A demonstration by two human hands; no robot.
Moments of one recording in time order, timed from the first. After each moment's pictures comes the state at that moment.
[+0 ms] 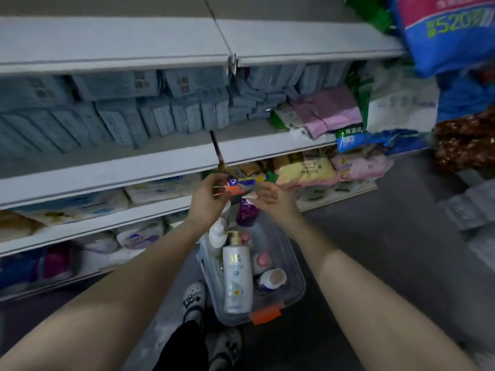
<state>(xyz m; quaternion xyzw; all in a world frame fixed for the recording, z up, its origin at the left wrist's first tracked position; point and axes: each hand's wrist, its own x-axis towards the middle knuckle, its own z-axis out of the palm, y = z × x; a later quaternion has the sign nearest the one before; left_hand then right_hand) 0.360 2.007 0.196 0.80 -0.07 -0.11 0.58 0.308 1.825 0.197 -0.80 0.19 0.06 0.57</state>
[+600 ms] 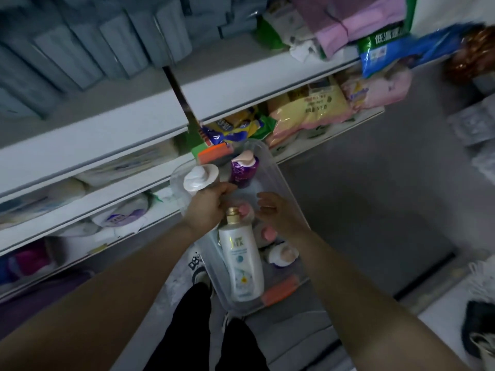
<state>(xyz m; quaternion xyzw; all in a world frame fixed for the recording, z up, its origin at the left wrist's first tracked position) 0.382 1.990 0.047 0.86 -0.24 -0.29 0.33 0.276 1.809 0.036 -0.70 0.36 0.17 0.59</state>
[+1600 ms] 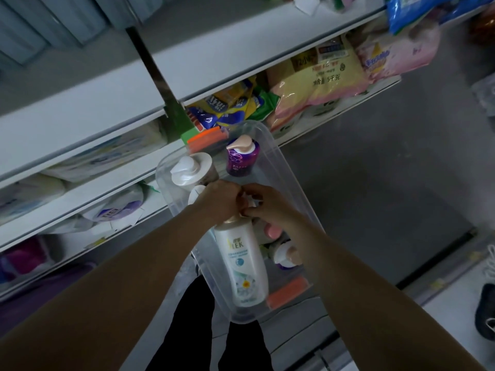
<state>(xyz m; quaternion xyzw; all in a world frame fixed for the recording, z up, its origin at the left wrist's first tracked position) 0.394 1.940 0.010 0.86 -0.35 -0.36 0.08 0.300 1.806 -0.014 -0.80 0.23 0.26 0.49</state>
